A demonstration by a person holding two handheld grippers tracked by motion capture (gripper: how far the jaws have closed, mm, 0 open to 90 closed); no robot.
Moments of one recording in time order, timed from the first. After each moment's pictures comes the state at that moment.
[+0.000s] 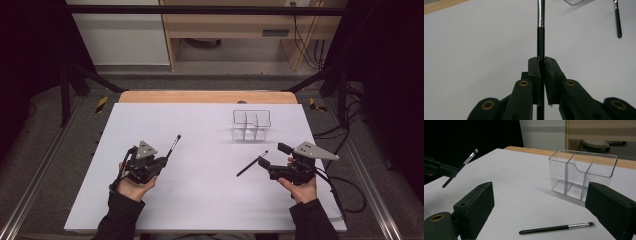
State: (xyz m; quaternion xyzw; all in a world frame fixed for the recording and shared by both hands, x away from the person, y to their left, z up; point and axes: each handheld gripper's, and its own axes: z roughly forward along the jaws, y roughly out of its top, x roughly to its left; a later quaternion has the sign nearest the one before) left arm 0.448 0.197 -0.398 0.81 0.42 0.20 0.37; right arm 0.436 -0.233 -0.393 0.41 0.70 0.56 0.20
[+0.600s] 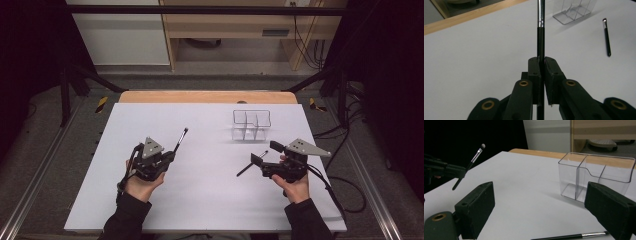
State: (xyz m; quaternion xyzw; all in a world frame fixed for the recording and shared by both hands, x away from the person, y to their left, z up) left arm 0.448 0.177 -0.387 0.79 0.40 0.22 0.40; right arm 0.442 -0.216 -0.389 0.41 0.69 0.57 0.18
